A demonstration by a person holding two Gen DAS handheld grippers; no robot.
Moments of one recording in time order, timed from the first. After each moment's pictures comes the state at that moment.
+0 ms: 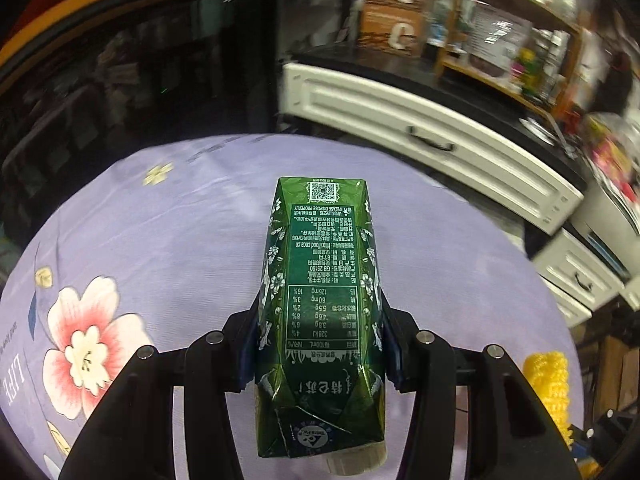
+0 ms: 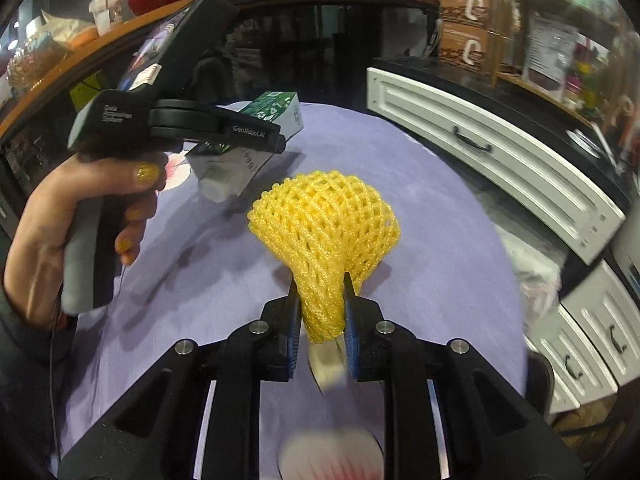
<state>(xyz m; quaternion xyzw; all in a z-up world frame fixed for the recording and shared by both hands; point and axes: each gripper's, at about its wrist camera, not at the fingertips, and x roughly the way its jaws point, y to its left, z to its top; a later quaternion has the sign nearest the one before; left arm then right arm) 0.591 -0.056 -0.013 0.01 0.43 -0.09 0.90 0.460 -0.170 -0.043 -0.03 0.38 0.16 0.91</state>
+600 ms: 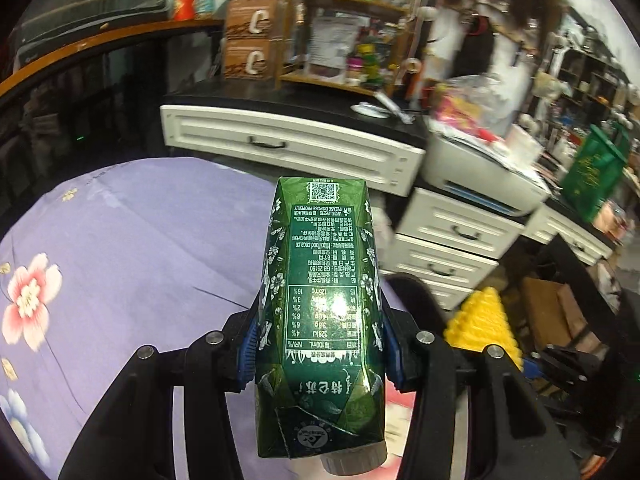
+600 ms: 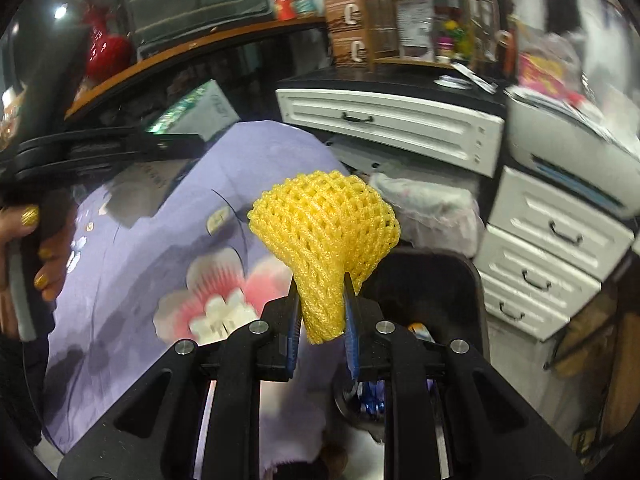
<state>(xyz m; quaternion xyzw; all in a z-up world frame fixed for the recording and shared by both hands) 0.411 -0.170 0.027 0.02 0.37 -0.26 0.89 0.299 -0.321 -0.054 0.06 0.34 0.06 0.94</state>
